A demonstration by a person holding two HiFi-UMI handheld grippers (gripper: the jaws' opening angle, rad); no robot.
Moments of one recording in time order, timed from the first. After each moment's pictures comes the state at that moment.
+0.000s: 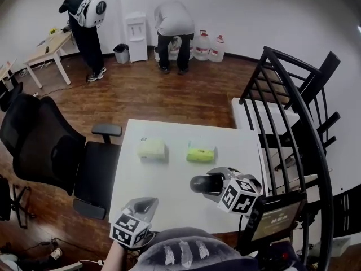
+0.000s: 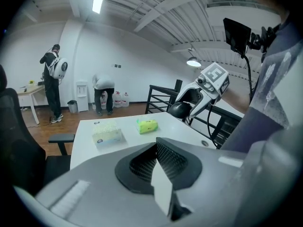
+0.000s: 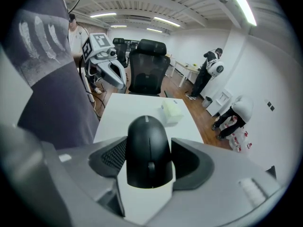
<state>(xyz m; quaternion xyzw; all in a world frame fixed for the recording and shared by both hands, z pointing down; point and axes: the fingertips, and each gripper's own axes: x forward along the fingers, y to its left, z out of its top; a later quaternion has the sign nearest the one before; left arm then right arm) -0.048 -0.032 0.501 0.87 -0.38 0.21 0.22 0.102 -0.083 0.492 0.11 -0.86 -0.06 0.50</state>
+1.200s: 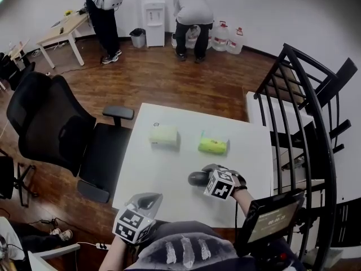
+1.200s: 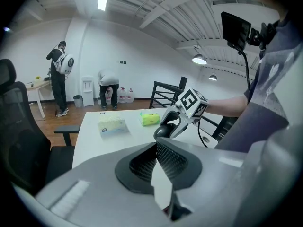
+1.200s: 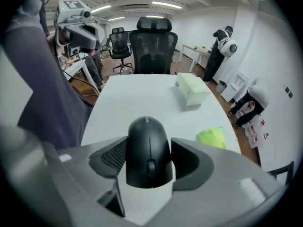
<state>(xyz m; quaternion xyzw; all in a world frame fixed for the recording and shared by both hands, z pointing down) -0.061 -0.009 0.518 0.86 -0.40 0.22 0.24 0.069 -0.090 0.631 0.05 -0.83 0.00 0.56</state>
